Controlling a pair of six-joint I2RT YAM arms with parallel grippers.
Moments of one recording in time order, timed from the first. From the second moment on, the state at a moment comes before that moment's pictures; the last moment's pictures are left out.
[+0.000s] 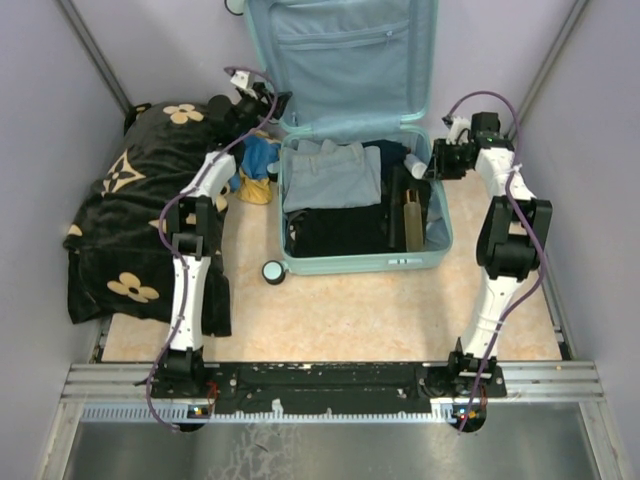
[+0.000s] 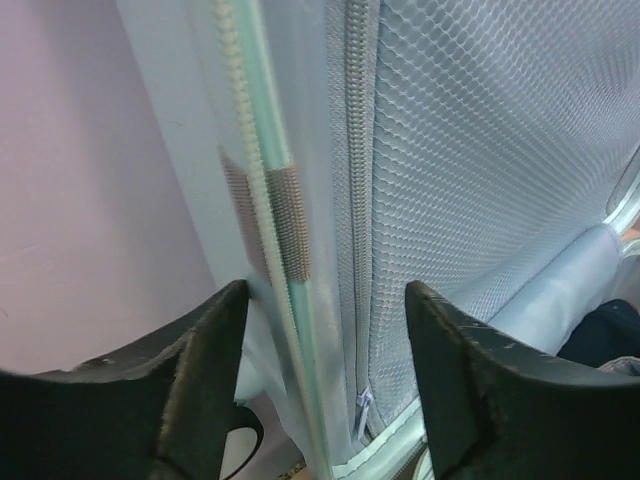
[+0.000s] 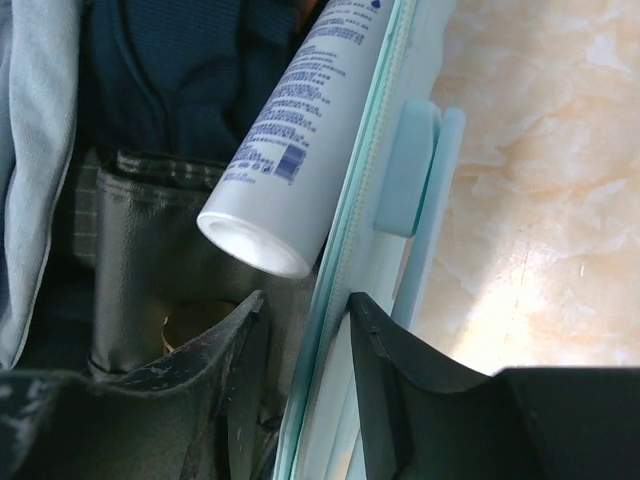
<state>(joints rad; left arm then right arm) -0.16 2.61 2.33 0.61 0.52 -0.19 -0.10 2.08 1.79 -0.64 -0.52 -0.10</state>
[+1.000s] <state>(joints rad) -0.11 1.80 1.28 0.80 0.84 0.04 -0.16 1.56 1.76 -0.47 -0.76 -0.16</state>
